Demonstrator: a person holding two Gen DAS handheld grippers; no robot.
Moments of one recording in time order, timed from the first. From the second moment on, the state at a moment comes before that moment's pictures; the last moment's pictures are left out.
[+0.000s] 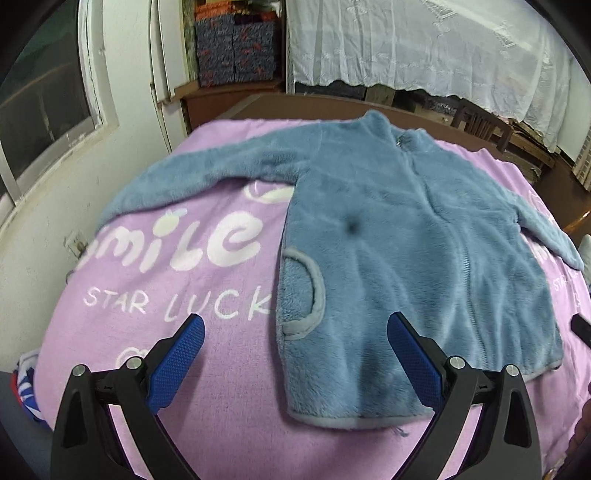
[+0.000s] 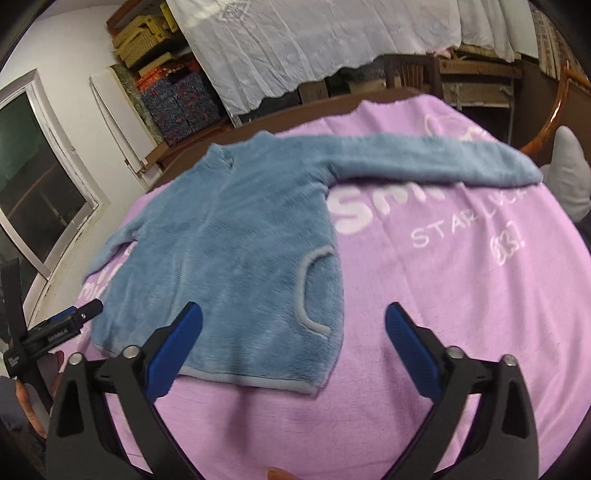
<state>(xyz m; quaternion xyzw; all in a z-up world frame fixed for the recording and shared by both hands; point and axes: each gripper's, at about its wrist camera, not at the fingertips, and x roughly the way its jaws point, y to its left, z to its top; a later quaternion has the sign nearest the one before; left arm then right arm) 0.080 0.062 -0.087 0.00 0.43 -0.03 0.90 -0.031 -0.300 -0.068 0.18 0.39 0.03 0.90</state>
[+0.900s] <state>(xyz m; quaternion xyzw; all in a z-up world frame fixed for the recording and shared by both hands) 0.184 -0.012 -0.042 0.06 0.41 -0.09 0.90 0.073 -0.323 -0.041 0.18 0.40 0.07 0.90</state>
